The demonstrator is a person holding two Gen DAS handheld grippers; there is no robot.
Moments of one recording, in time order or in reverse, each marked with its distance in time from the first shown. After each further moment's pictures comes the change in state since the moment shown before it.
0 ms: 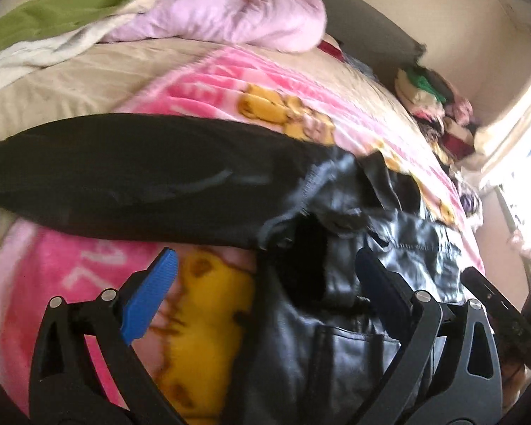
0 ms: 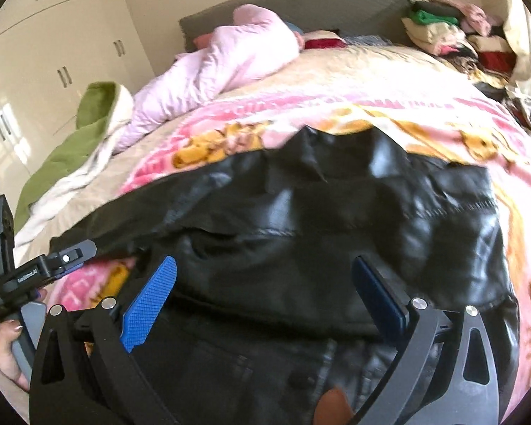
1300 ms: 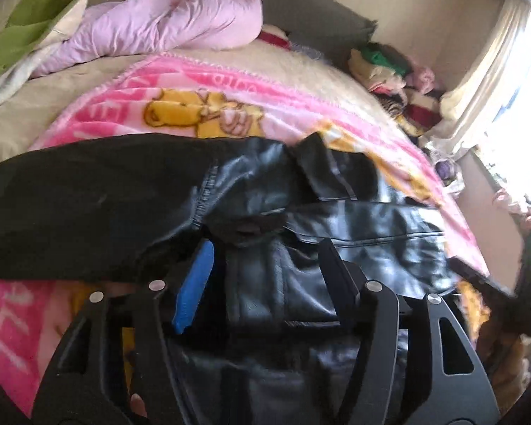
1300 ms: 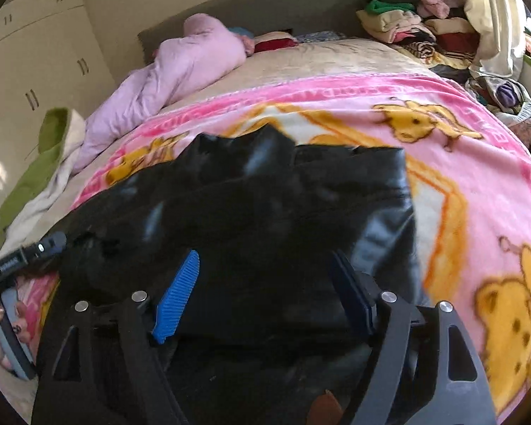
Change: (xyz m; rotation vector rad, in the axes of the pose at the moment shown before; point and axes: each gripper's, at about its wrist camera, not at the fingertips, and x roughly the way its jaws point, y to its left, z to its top) left arm 0.042 -0.087 -0.010 0.185 0.003 -0.135; right arm -0.013 -0.128 -0.026 0.102 -0.003 -0.103
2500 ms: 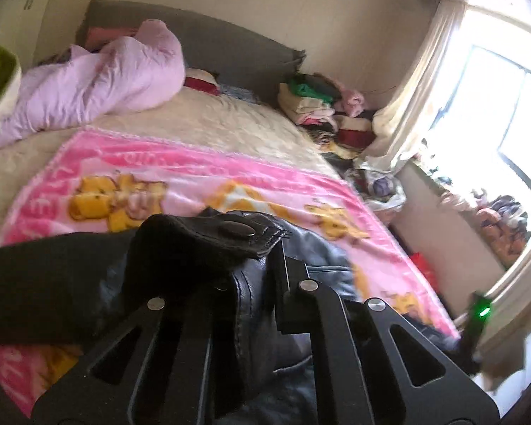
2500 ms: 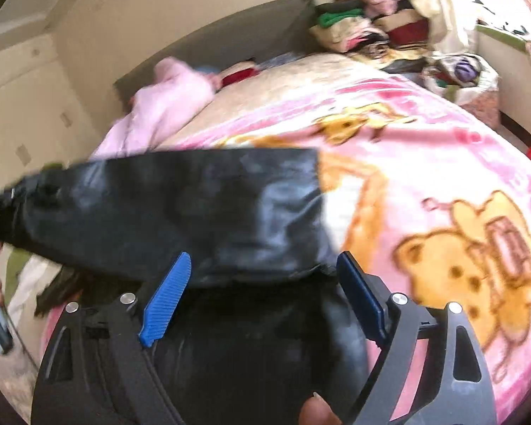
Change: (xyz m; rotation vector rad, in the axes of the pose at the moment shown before) left arm -0.046 -0.098 0.062 0.139 -0.134 -0.183; right arm -0.093 -0.071 -0.021 0.220 -0.154 -0.062
